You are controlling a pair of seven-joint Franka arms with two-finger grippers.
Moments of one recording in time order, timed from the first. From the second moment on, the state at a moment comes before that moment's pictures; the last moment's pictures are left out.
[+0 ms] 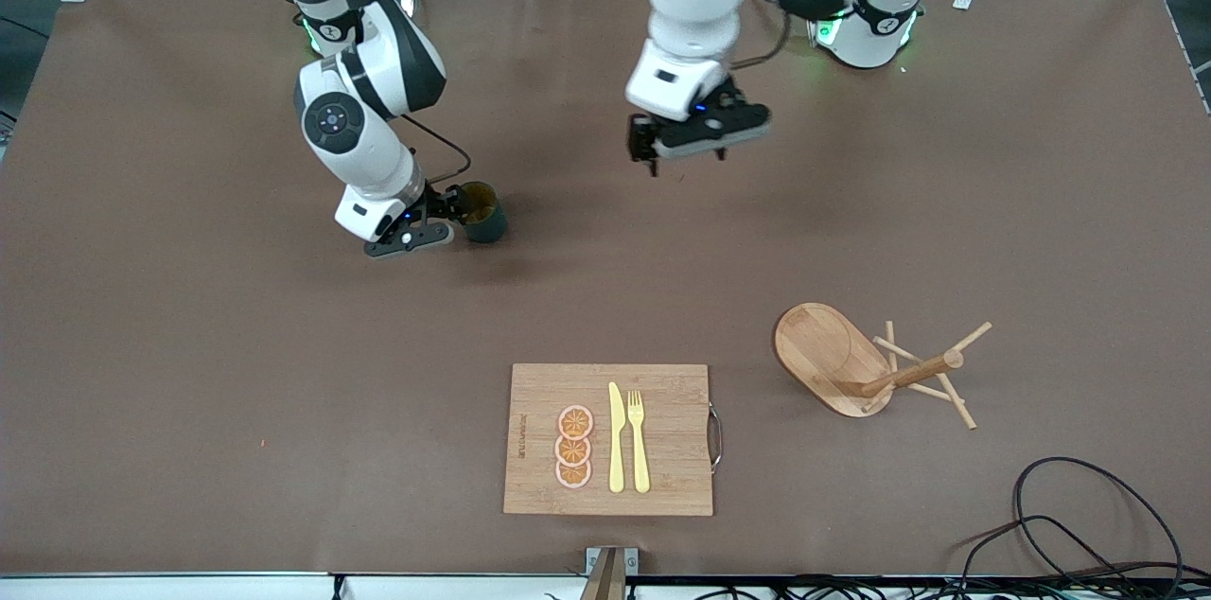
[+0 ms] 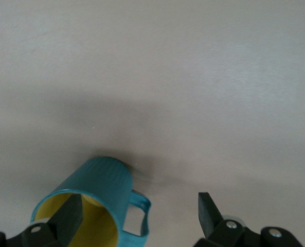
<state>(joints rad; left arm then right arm) -1.87 0.31 1.26 -1.78 -0.17 1.95 -0.82 0.51 0.16 -0.03 -2.29 0.10 2.44 0.15</state>
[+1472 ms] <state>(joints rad) -1.69 0.20 1.80 -1.56 -0.17 1.58 0.02 0.45 0.13 -0.06 -2.36 0.09 2.47 0.01</state>
